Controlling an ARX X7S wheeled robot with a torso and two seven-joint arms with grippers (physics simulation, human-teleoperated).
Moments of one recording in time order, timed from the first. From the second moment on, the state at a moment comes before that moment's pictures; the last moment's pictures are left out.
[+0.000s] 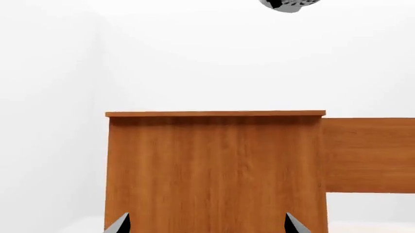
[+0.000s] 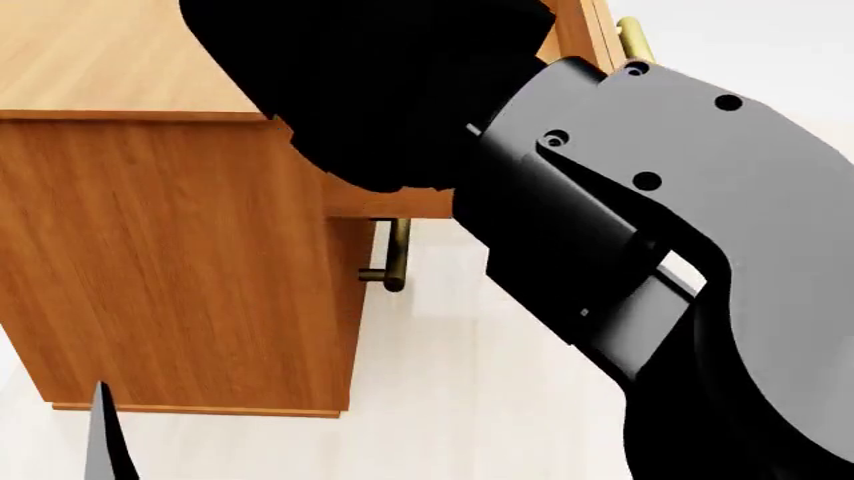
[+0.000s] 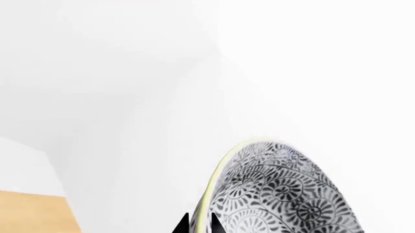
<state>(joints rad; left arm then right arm) 0.10 -0.33 0.28 0.38 -0.10 0.24 -0.44 1.91 0.01 -1.53 0.74 0.67 0.11 0.25</state>
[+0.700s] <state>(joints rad) 0.11 -0.35 0.30 0.41 -0.13 0.24 -0.43 1.86 0.01 -1.57 0.71 0.48 -0.07 -0.07</state>
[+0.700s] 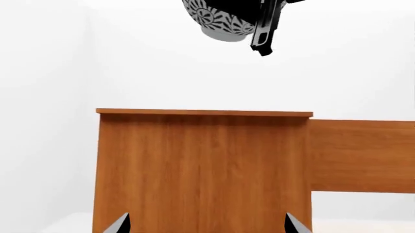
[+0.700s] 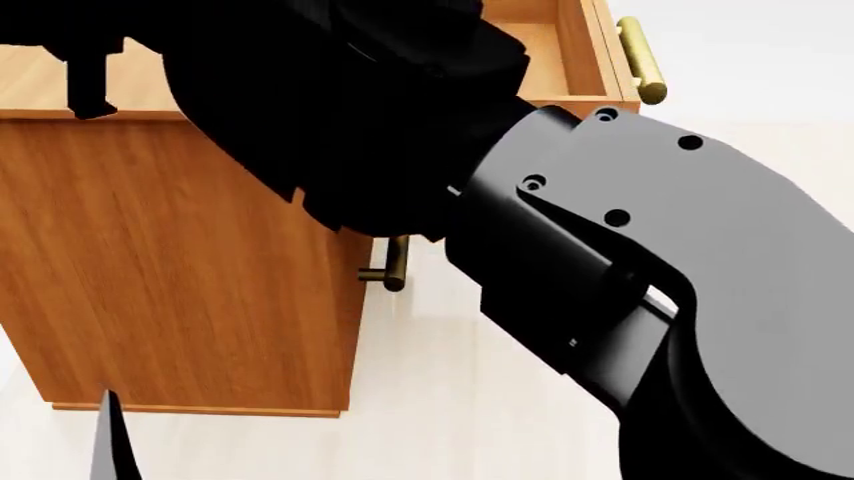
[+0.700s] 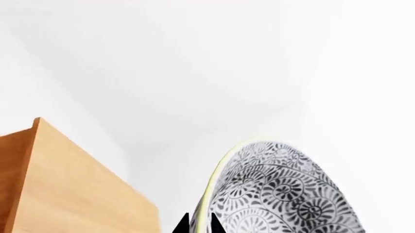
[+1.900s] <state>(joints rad) 0.11 -0.36 0.32 0.41 -0.13 0.24 -0.44 1.75 0.01 -1.54 0.73 0.44 -0.06 -0.52</state>
